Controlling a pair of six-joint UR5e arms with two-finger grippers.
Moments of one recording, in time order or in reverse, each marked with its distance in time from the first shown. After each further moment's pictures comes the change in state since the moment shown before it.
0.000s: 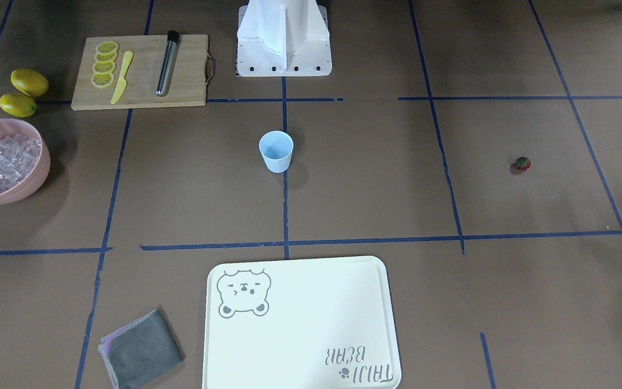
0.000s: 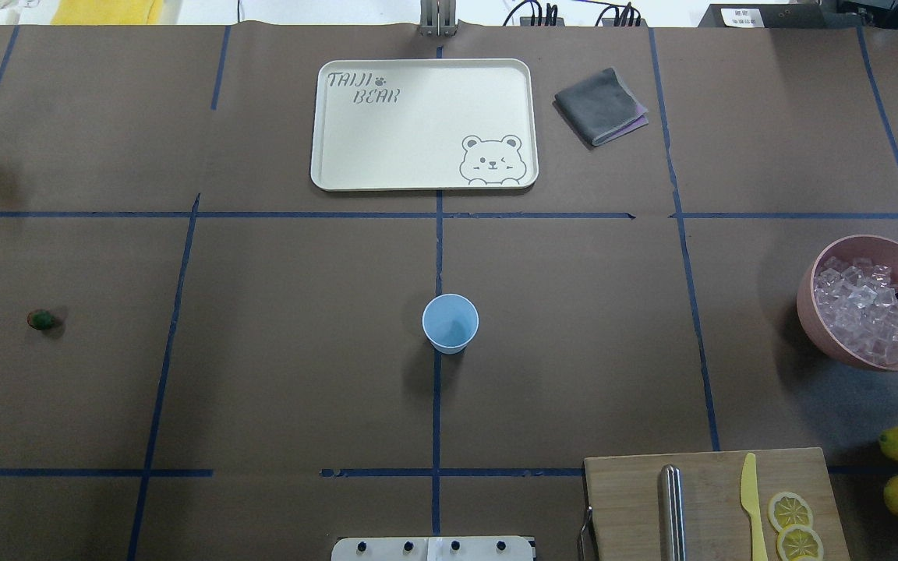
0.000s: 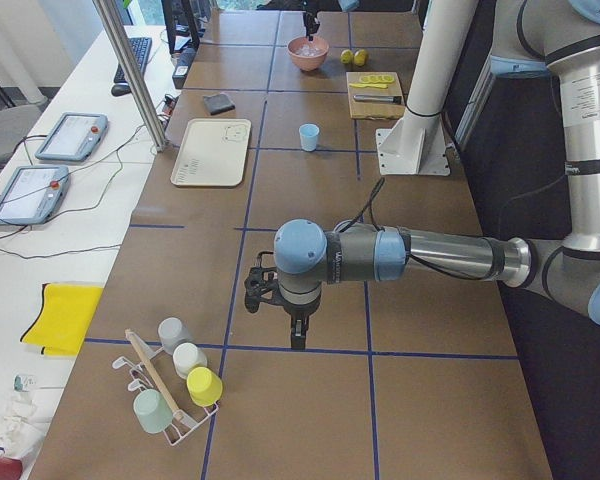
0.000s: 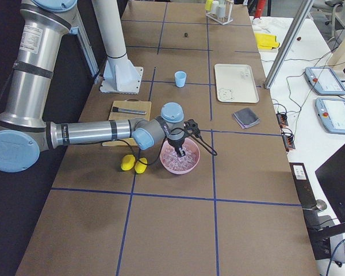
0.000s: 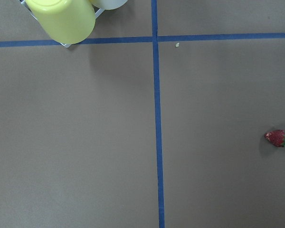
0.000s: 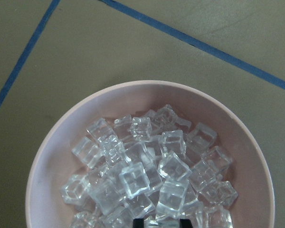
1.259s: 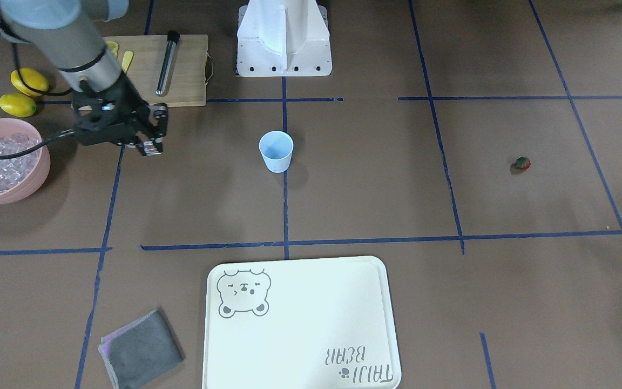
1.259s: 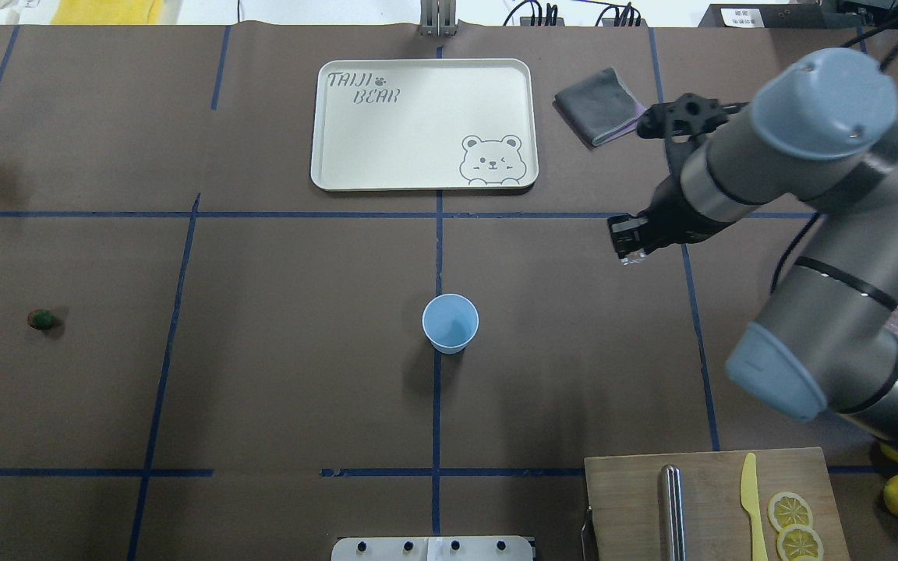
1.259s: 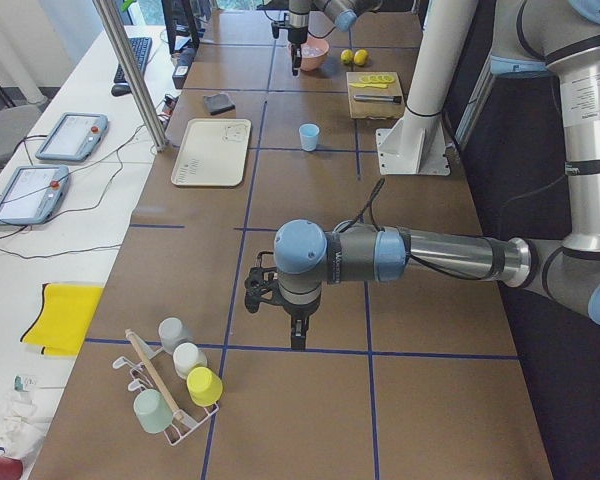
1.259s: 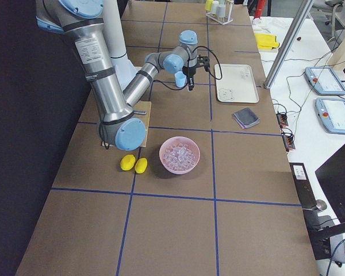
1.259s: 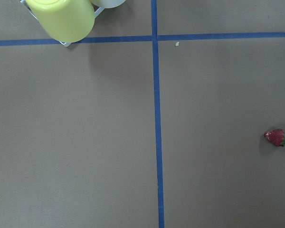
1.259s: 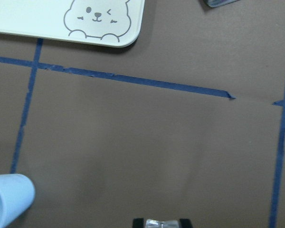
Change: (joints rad) left arm 0.000 0.000 0.000 -0.001 -0.001 0.000; right arm -0.440 0.717 0.099 -0.595 -0.258 0.706
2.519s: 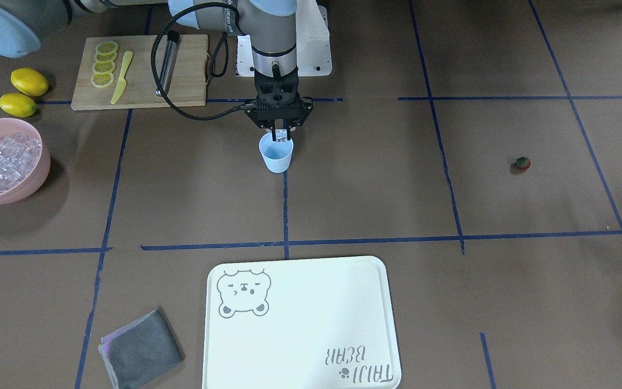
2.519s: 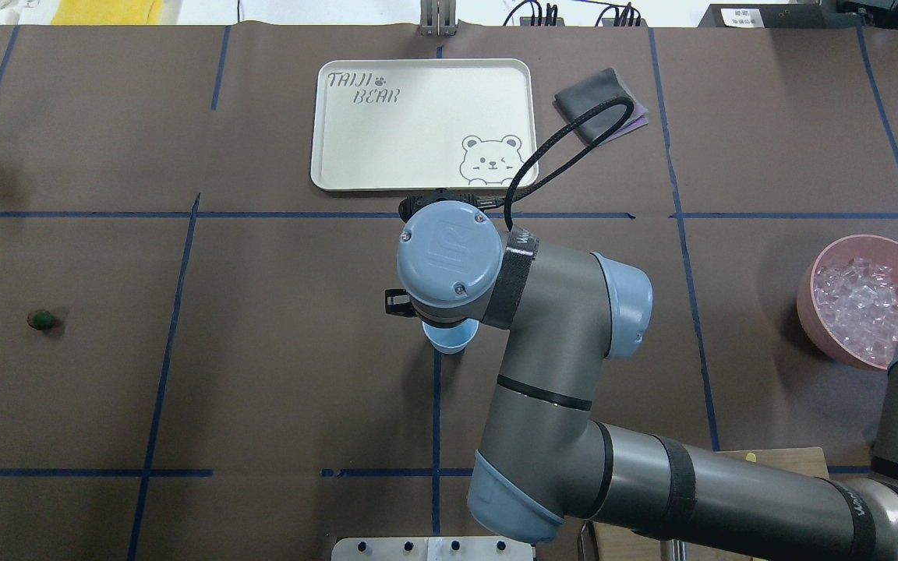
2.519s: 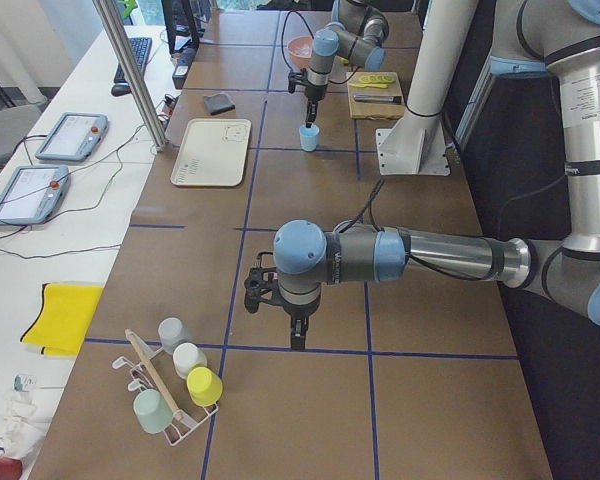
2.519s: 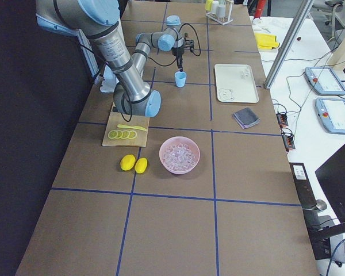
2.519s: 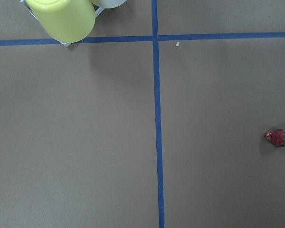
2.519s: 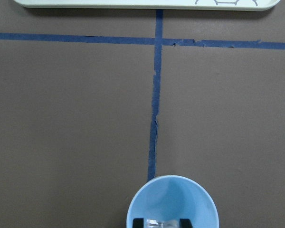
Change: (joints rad) left arm 0.000 -0.001 -0.001 0.000 0.000 0.000; right arm -0.293 0.336 -0.279 -0.039 -0.309 0.307
